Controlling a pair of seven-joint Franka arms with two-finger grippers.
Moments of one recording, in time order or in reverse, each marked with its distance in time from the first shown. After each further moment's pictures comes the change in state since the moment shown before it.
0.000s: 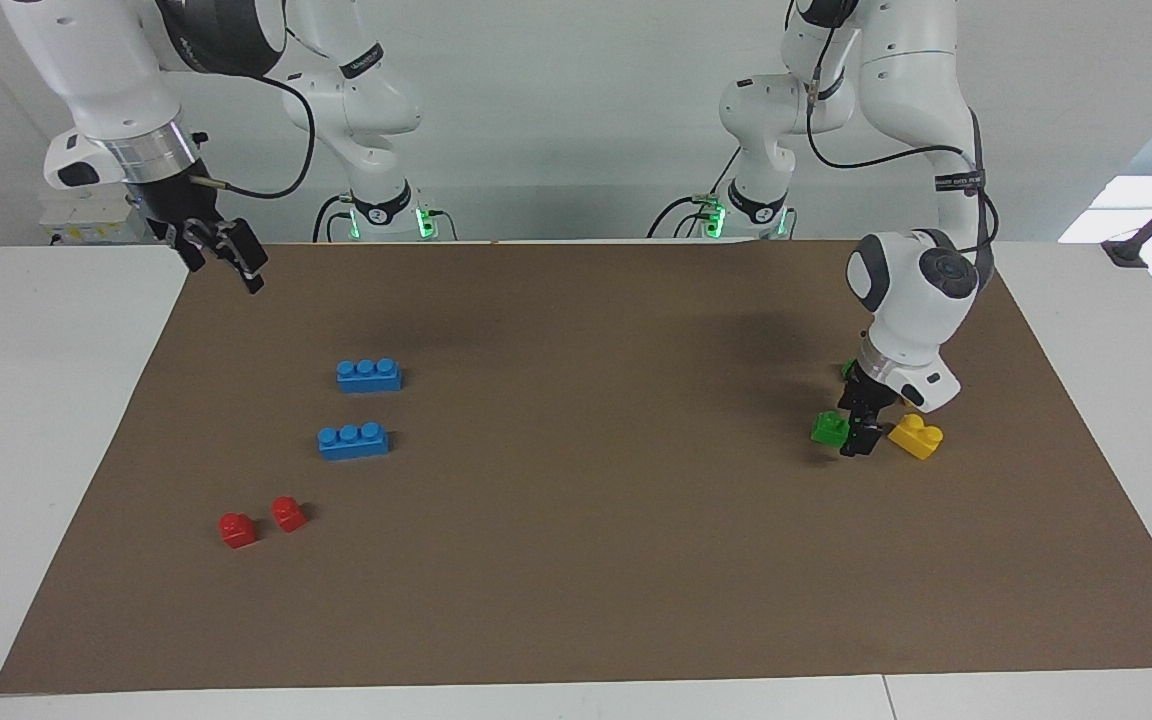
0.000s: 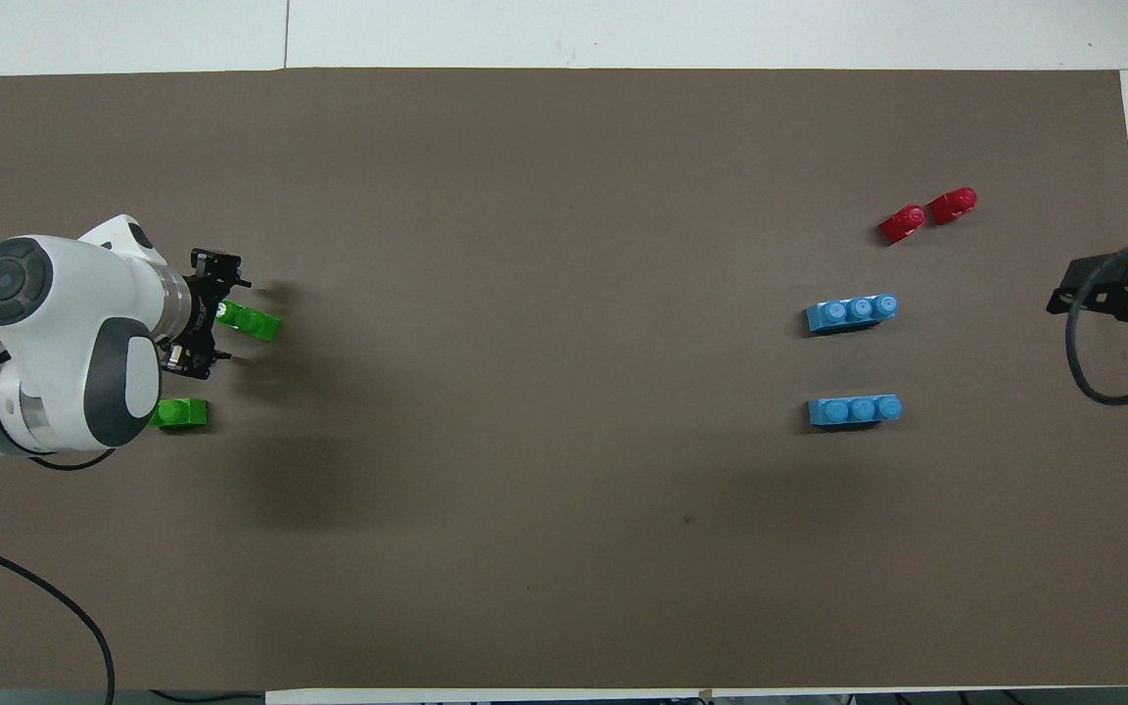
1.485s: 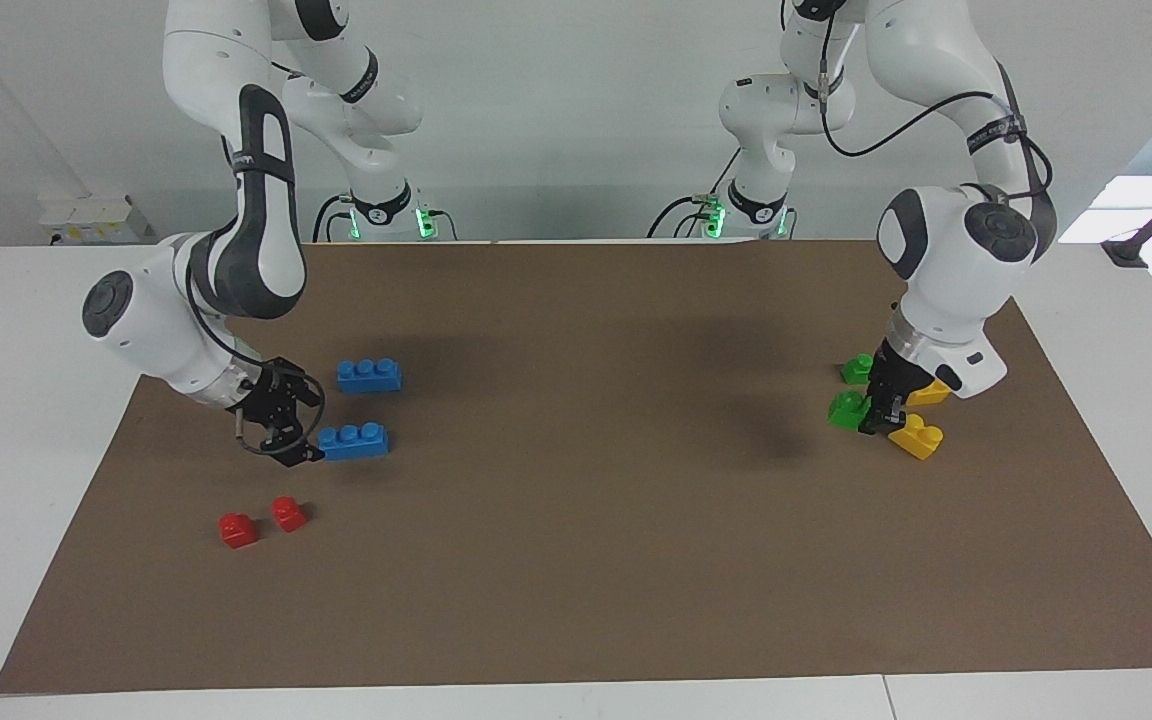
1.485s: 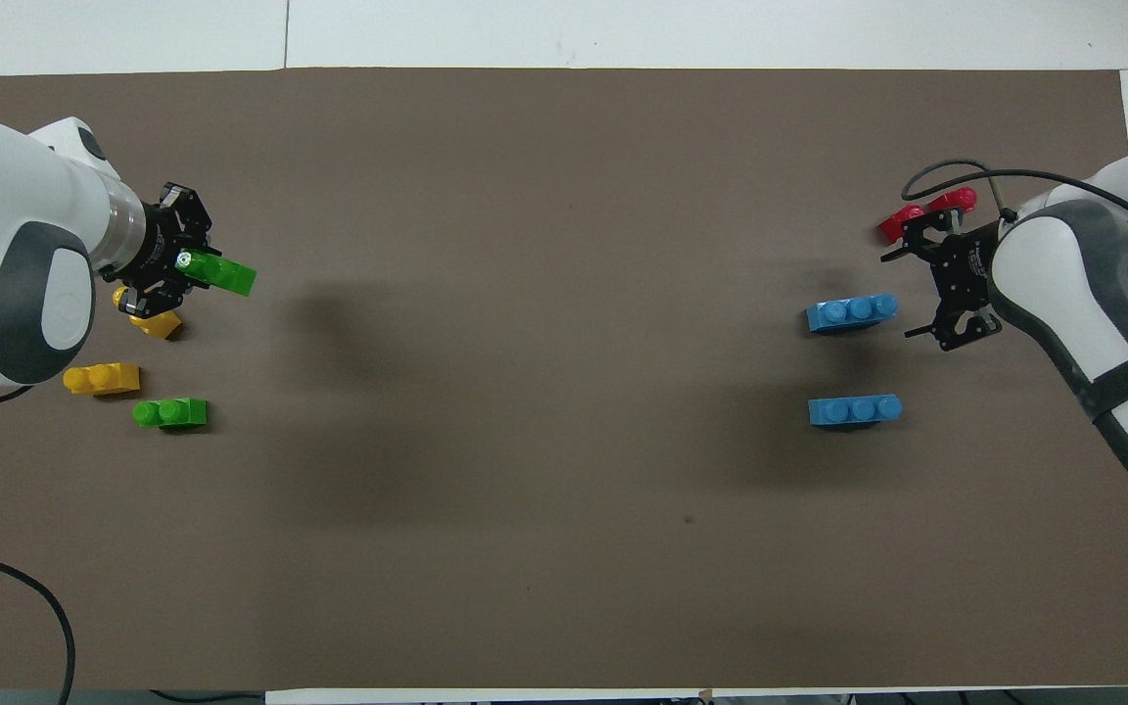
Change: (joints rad) left arm -0.046 -0.051 -0.012 0.338 0.036 -0.426 -0.005; right arm -0.027 0.484 0.002 0.013 0.279 0.275 0.509
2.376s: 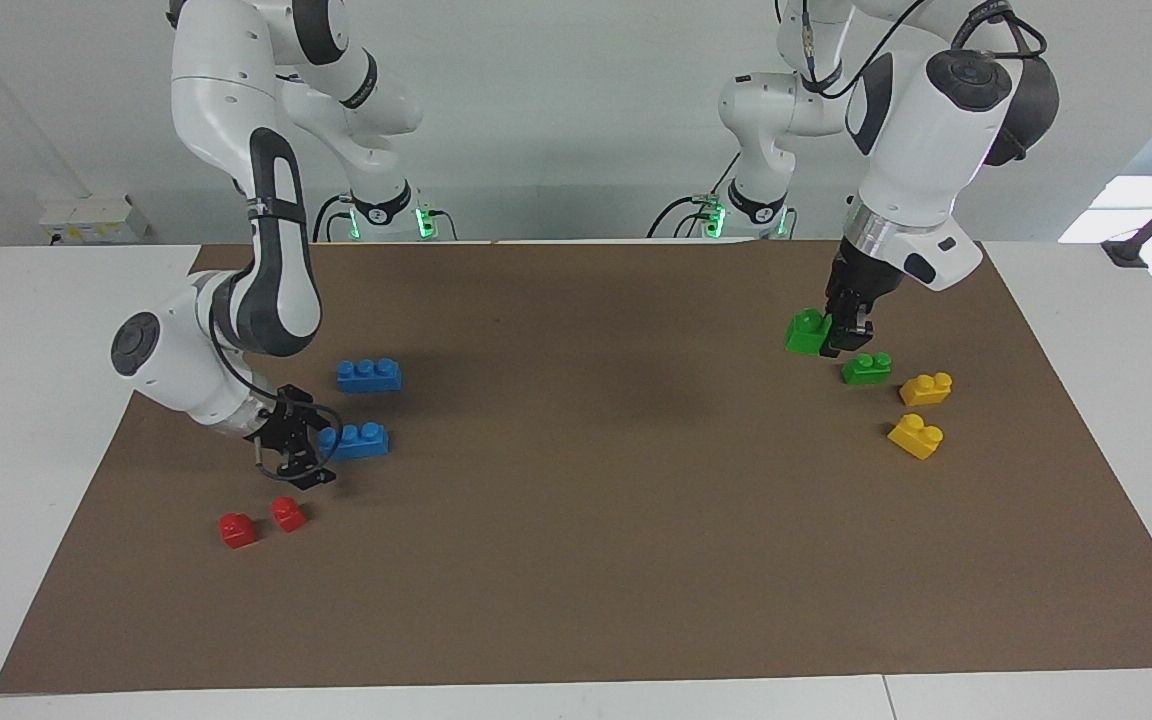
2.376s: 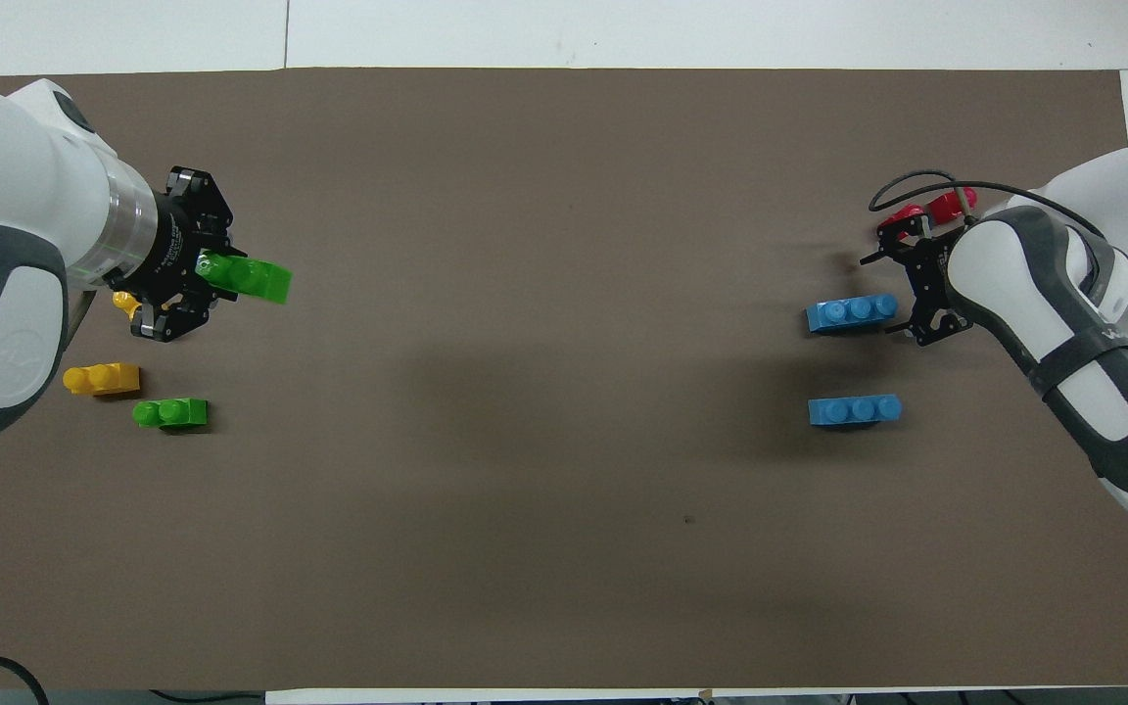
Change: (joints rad) left arm -0.100 -0.135 -0.046 0.112 -0.006 -0.248 -0.272; right arm 0.010 0.083 0.005 0.011 0.001 0.085 -0.040
